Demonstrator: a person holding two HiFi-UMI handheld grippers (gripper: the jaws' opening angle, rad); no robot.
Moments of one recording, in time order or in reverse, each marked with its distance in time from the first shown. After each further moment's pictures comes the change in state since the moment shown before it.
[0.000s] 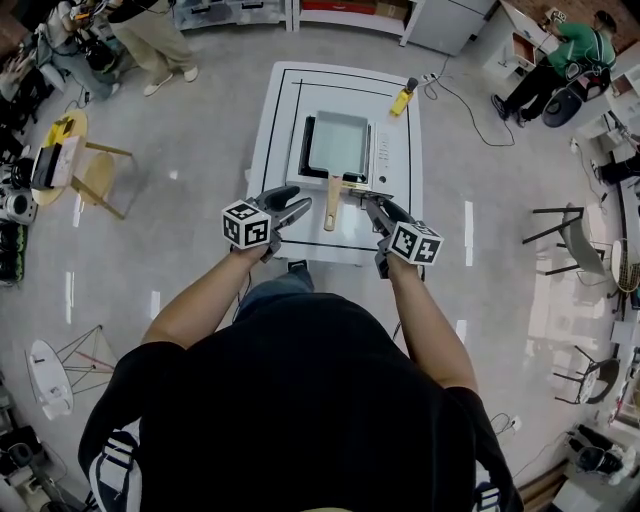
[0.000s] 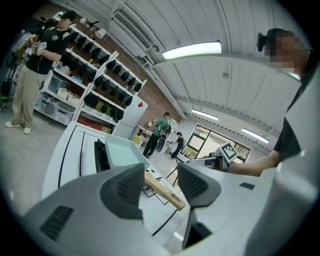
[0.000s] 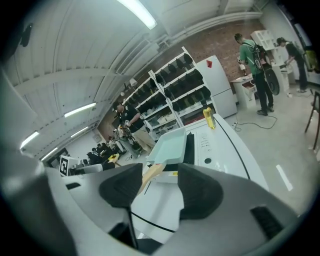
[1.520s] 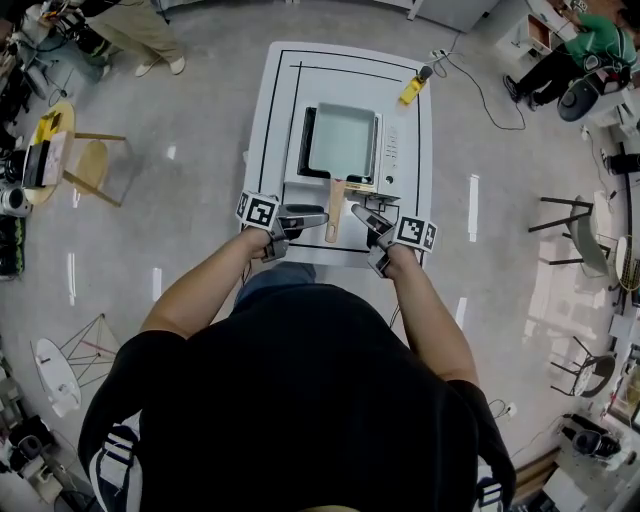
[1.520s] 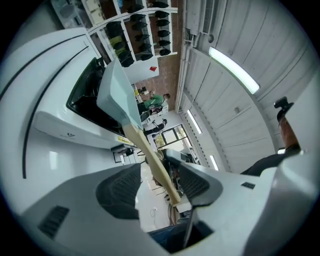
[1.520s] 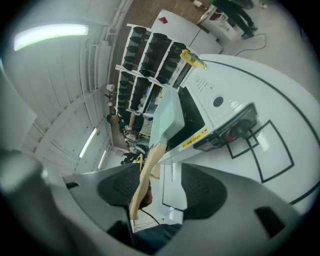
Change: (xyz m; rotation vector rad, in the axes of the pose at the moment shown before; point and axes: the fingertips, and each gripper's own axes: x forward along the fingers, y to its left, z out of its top) left arm 0.058 0.000 -0.069 -0.571 0.266 -0.405; right arm 0.069 -0.004 -0.056 0.545 0.234 0.275
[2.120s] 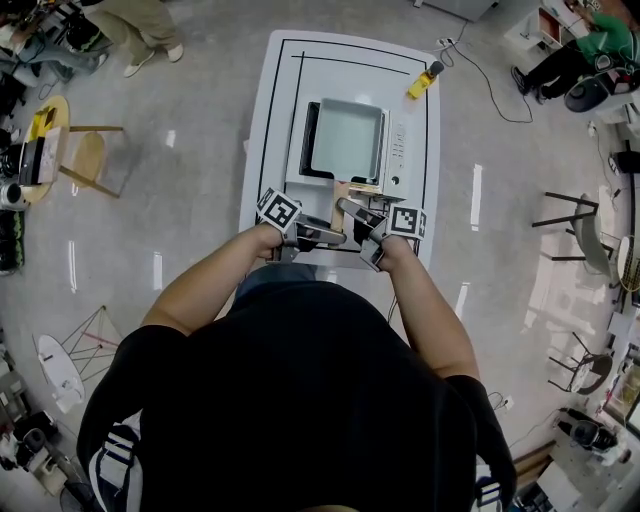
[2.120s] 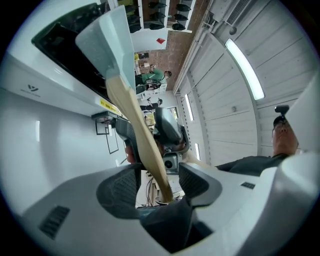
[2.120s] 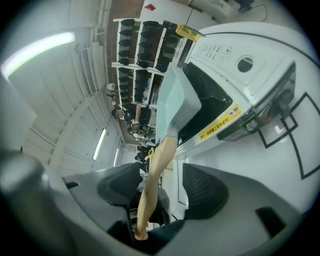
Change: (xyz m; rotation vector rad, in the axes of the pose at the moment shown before) left arm 0.040 -0.018 -0.041 -0.162 0.275 -0.168; right arm 0.049 0.018 -0.007 0.098 0.117 0.143
